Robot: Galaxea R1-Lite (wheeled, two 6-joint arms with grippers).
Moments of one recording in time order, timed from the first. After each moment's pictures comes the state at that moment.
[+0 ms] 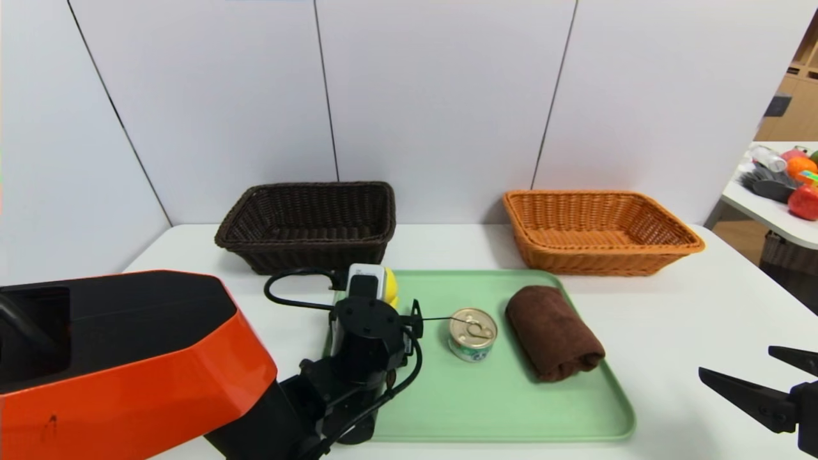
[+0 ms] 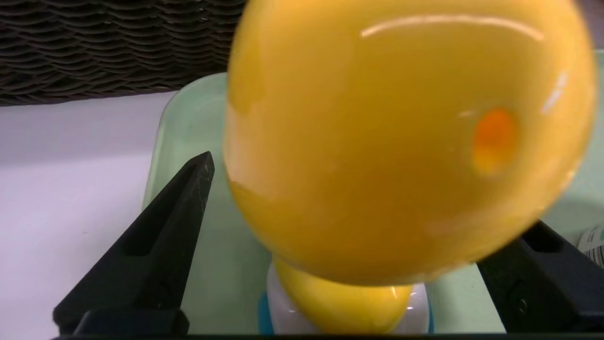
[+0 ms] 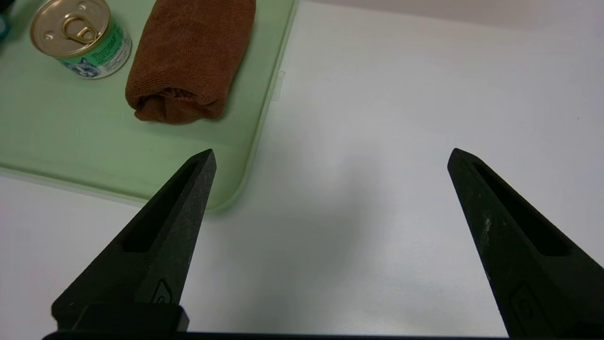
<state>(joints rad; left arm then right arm) -0.83 2.14 -0.70 -1.20 0.67 -0.22 0.02 0.97 -0.42 -0.04 0.16 -0.09</state>
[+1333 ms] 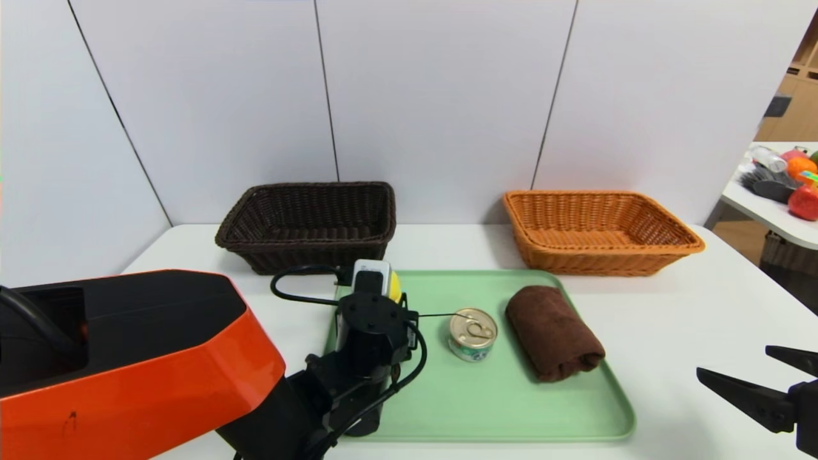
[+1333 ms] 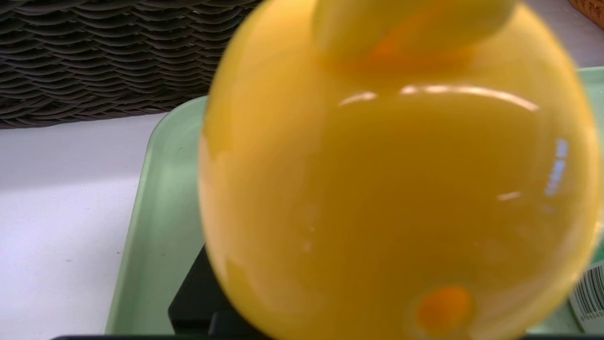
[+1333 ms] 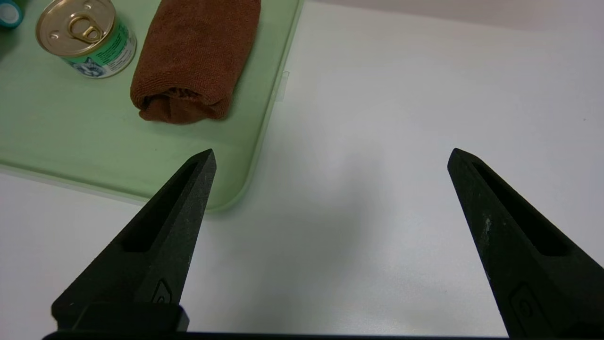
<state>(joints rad) -0.83 2.16 -0.74 -1.21 0.66 -0.19 0.02 0.97 -0.42 -0.04 0.17 -0.09</state>
